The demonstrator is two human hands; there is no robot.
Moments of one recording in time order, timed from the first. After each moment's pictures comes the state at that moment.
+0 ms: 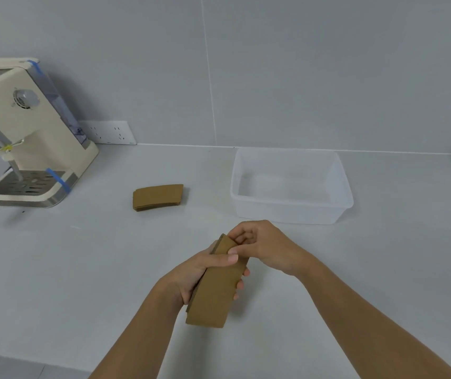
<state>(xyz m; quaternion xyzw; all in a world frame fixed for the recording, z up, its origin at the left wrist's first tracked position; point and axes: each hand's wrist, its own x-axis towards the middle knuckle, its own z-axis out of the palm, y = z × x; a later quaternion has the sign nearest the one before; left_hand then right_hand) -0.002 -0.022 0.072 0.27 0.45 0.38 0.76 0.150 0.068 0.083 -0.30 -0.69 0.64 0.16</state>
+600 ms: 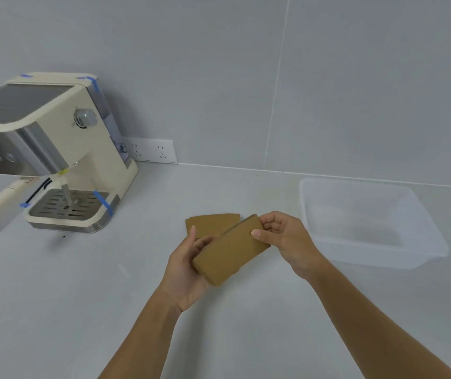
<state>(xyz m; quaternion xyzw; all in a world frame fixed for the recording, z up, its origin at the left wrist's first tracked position) -0.168 -0.007 0.072 0.14 0.38 0.62 0.68 0.007 0.096 0.100 -0.37 -0.58 0.65 0.32</state>
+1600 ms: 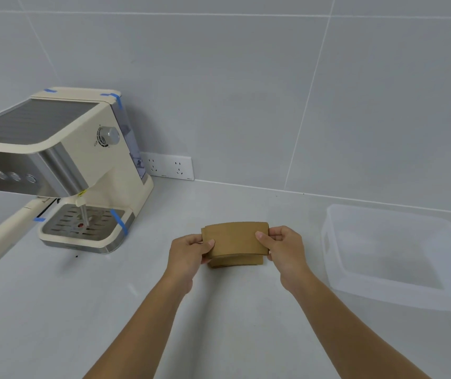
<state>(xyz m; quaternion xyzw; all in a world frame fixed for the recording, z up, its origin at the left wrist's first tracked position) -0.228 0.046 0.086 0.19 0.67 0.56 0.44 -0.069 0.128 0.078 -0.54 -0.48 0.58 0.37</state>
